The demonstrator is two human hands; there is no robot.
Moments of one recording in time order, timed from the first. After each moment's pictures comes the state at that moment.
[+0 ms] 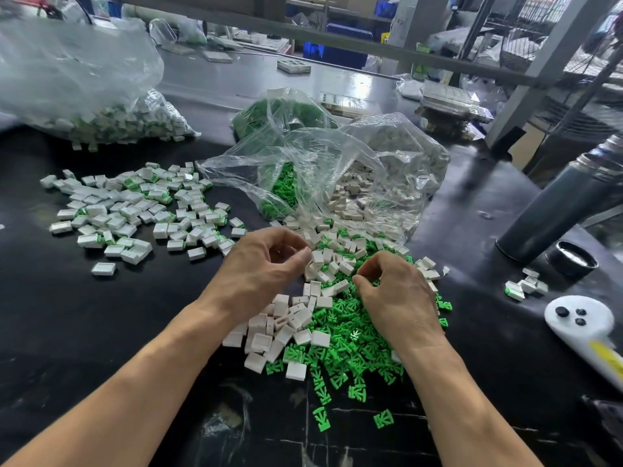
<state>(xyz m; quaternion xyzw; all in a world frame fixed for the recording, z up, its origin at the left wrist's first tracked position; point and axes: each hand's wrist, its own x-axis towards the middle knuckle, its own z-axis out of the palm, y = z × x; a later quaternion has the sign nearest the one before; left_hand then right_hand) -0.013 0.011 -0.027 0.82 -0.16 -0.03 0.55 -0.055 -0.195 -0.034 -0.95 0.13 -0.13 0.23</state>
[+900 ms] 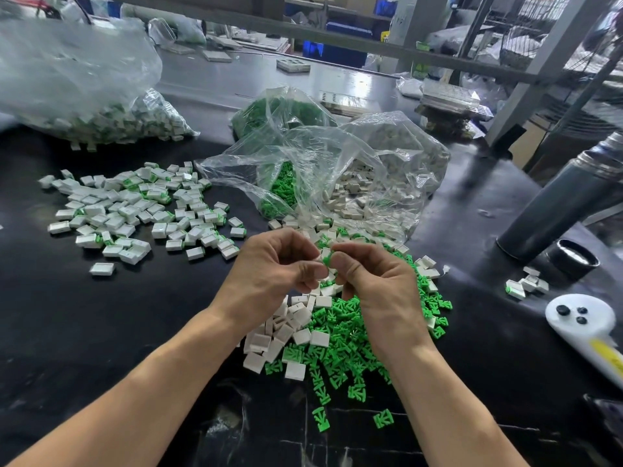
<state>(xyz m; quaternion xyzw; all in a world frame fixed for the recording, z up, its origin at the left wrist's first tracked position) -0.019 -0.004 -0.028 0.71 -0.17 -0.07 0.68 -0.060 -0.169 -0.030 -0.67 0.07 -0.12 0.73</state>
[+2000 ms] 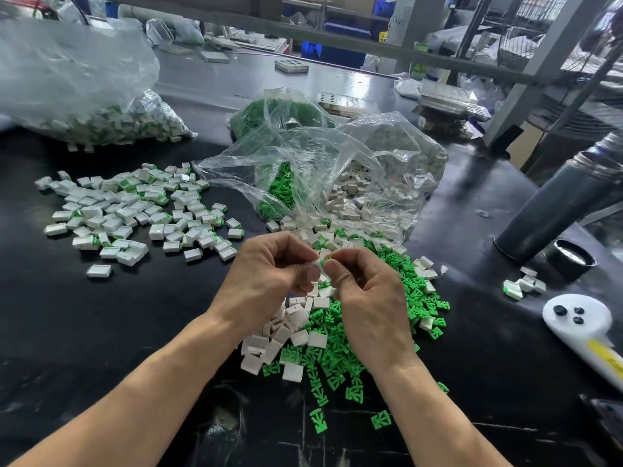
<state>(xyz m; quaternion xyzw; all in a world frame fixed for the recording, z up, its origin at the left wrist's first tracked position) -0.023 -0.006 -0.026 0.72 -0.13 -0.05 0.68 -0.070 -0.161 -0.037 -0.79 0.04 -0.17 0.59</state>
